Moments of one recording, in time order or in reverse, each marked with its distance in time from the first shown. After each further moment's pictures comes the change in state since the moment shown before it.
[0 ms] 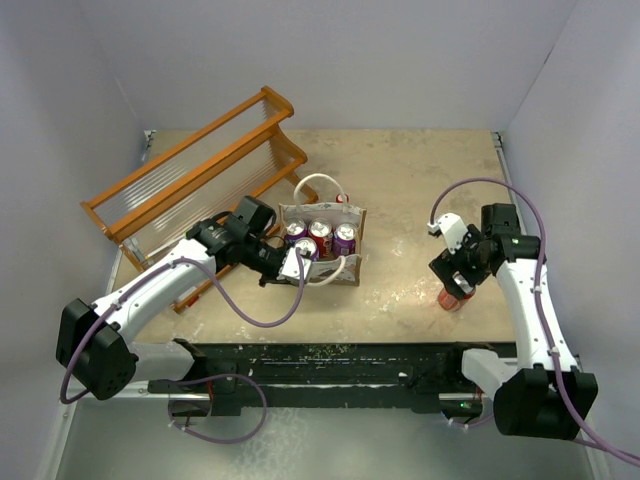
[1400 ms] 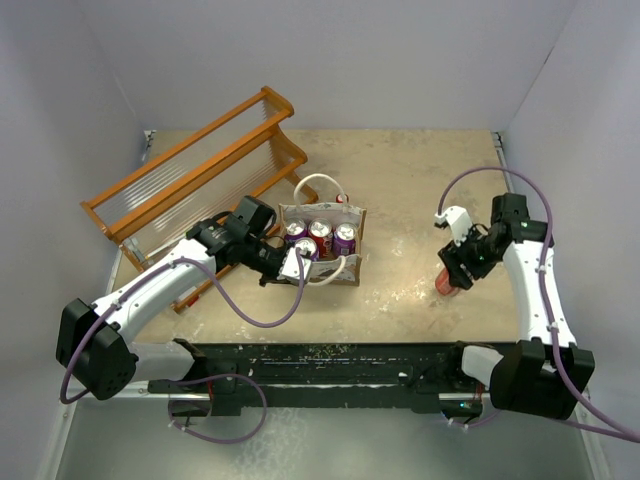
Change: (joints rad) left arm 0.000 0.000 0.000 0.005 0.001 0.003; right arm -0.096 0.118 0.091 -0.080 -0.140 -0.088
